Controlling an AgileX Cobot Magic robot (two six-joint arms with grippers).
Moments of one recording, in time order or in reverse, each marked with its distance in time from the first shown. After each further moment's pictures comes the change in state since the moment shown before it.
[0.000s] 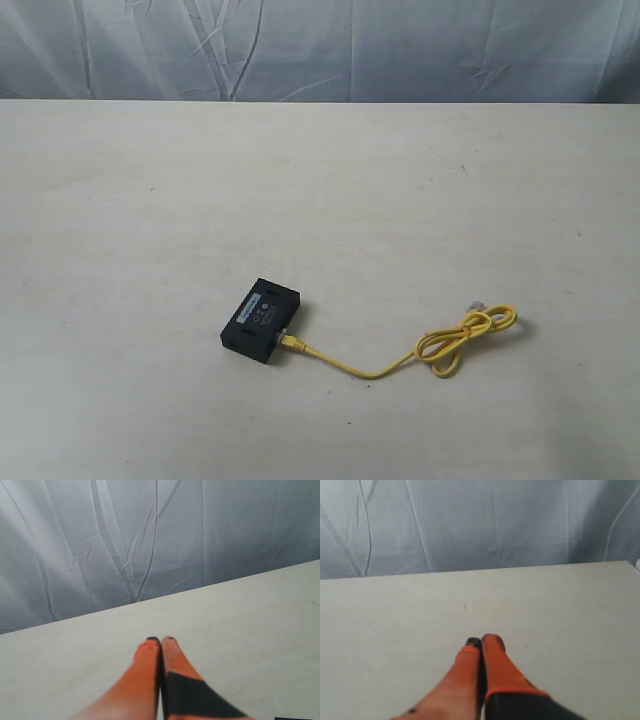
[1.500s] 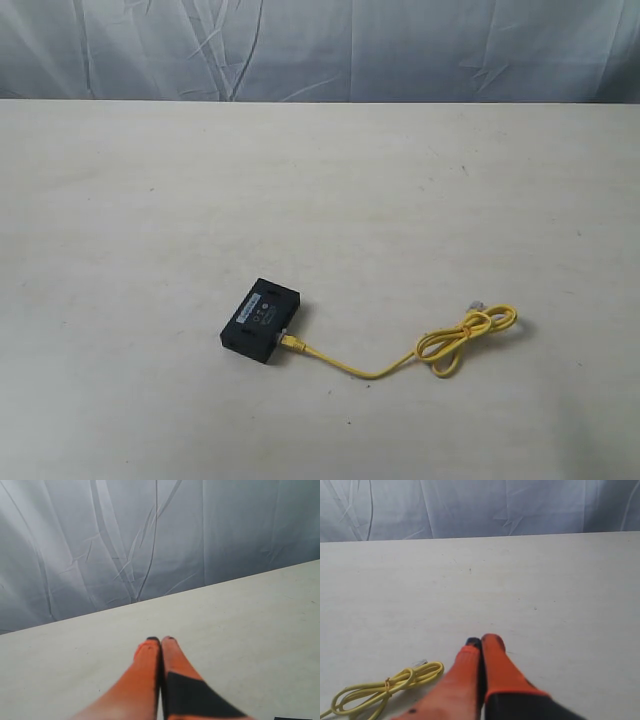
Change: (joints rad) left arm 0.000 -0.002 0.000 0.000 0.000 0.000; right arm 0.000 -0.125 0.242 0.098 -0.078 -0.118
